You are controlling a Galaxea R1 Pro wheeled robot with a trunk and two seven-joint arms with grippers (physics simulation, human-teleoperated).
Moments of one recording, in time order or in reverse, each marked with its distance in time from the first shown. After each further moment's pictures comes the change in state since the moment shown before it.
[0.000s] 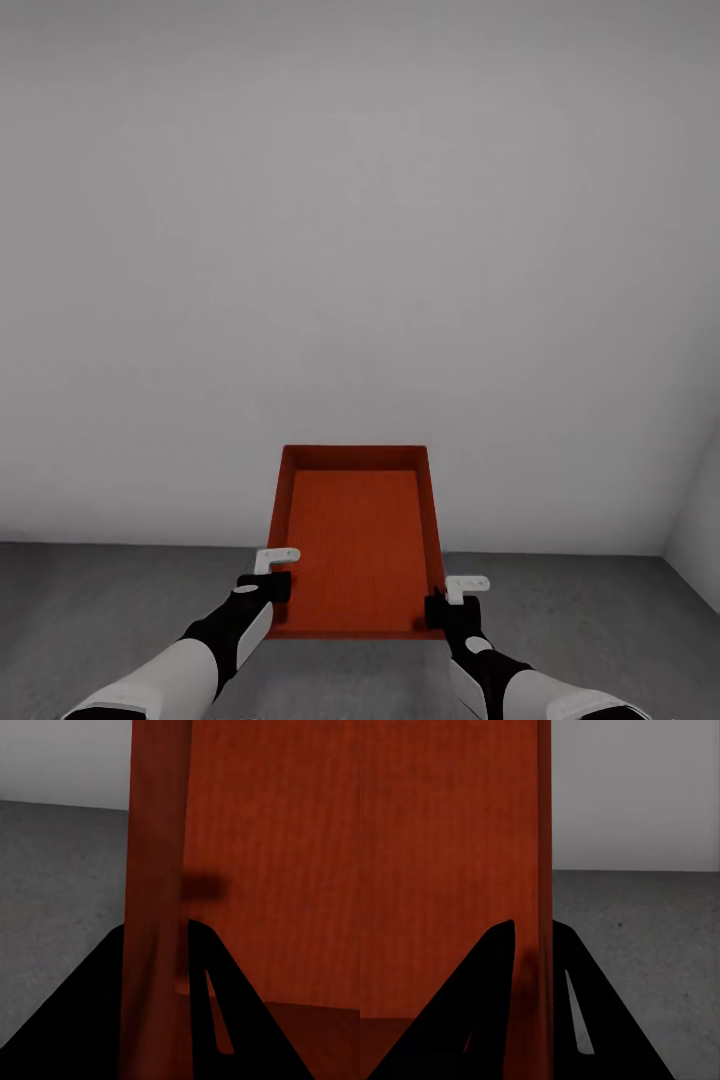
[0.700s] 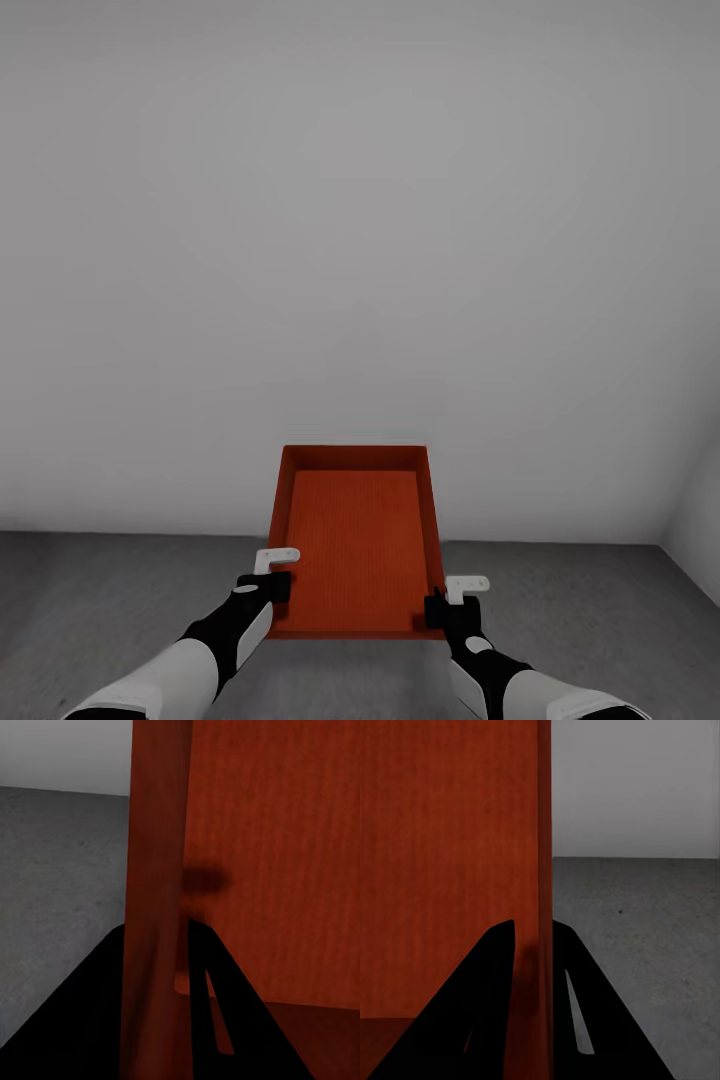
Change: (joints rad) left arm 0.000 -0.001 0.011 0.000 -0.011 0.000 -0.001; right arm 0.000 0.000 0.000 0.000 0.000 0.000 0.000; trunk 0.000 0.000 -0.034
